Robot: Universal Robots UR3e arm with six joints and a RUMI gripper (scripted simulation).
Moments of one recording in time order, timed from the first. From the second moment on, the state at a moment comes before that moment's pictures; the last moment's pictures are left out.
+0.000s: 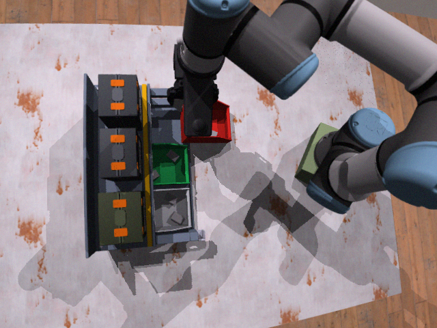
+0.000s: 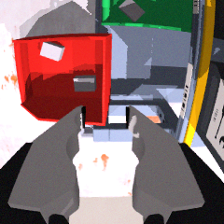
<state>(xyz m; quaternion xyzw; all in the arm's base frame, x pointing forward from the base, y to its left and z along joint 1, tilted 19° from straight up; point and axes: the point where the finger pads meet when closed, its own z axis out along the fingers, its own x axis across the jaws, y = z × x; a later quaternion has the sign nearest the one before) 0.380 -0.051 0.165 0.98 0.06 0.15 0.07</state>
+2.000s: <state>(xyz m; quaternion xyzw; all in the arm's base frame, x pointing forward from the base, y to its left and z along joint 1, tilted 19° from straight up) 0.391 -0.056 0.128 0.98 0.06 0.15 0.07</state>
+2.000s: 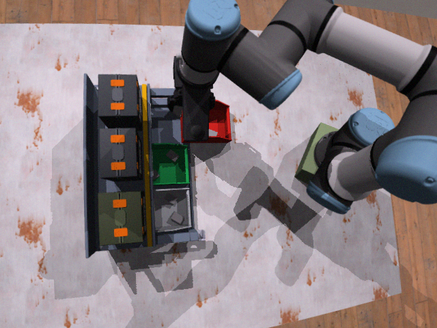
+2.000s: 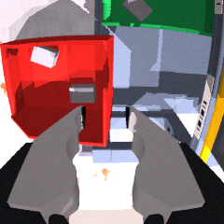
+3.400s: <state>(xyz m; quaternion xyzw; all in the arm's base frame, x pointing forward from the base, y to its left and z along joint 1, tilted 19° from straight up) 0.397 -0.059 0.108 0.98 0.06 0.15 0.07</state>
